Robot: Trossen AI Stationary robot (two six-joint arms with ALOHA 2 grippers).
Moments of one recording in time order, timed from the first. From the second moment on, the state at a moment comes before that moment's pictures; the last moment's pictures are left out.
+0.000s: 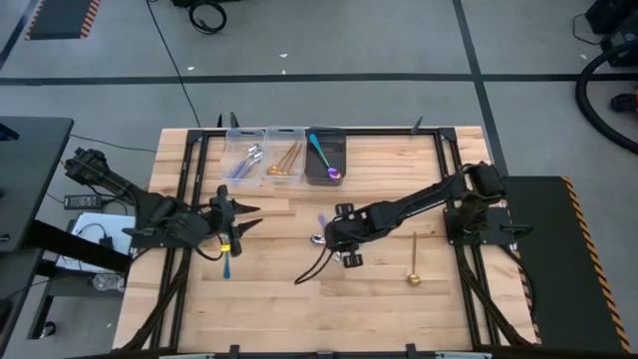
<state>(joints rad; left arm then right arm) -0.51 0.79 0.54 -0.18 -0.81 -0.27 0.20 1.84 1.24 -0.57 0.18 0.03</state>
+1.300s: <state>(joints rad) -0.51 0.79 0.54 -0.10 -0.77 -0.35 0.18 1.78 0.85 -0.09 0.16 0.11</state>
